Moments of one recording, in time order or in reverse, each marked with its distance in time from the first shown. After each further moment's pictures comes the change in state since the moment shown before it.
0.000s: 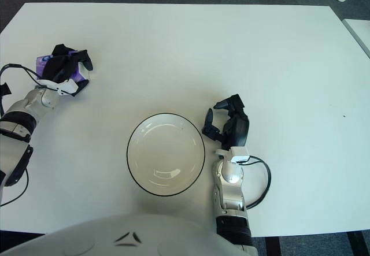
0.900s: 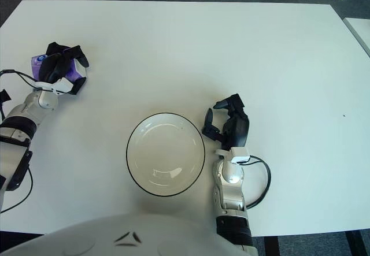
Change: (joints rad) left arm 0.067 -0.001 0.136 -0.129 -0.082 -0.095 0.029; right arm -0.003 0.000 -0.001 0.002 0.011 -0.014 0.021
